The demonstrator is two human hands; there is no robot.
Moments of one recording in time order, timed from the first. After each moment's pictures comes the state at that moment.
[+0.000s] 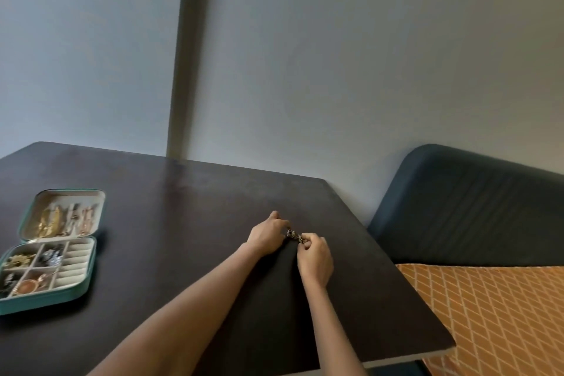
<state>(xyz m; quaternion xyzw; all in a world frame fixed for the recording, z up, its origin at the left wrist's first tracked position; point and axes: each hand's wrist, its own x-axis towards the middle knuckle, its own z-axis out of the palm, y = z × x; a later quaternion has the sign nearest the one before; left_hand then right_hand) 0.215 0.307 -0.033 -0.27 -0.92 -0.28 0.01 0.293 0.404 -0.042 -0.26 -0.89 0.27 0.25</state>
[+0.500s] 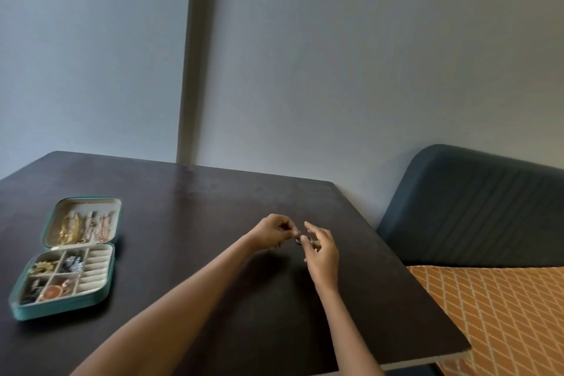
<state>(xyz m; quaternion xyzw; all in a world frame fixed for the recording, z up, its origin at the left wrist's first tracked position) 0.219 0.273 -0.013 -0.29 -0.81 -0.51 -0.10 0.294 0.403 -0.048 -0.08 -0.83 0.45 0.32</state>
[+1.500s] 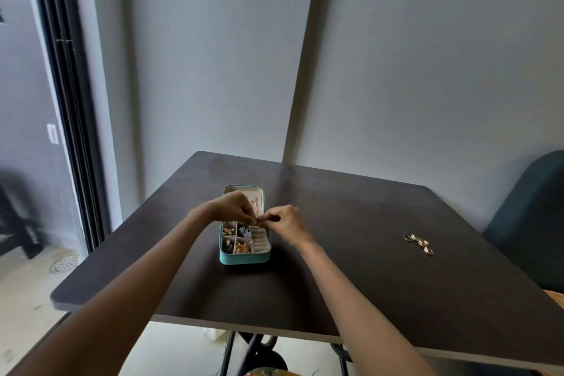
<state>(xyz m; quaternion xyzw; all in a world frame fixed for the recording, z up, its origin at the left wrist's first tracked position) 0.243 -0.061 0.009 -0.25 -0.93 -0.25 -0.06 0.266 0.126 -0.020 0.22 -0.88 0.41 0.09</state>
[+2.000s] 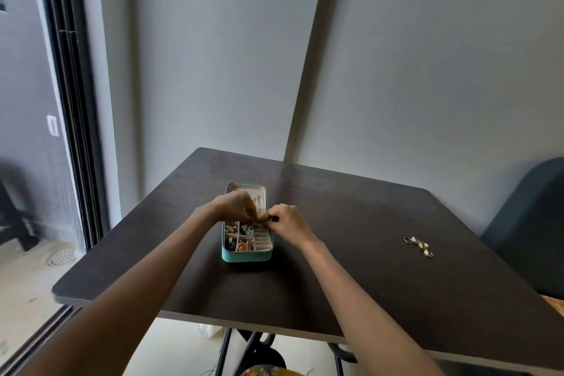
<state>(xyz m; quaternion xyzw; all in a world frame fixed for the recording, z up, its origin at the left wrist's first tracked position) 0.248 -0.058 0.009 -0.21 -0.96 -0.17 -0.03 0.271 0.122 -0.010 0.26 -0.92 0.28 0.10</state>
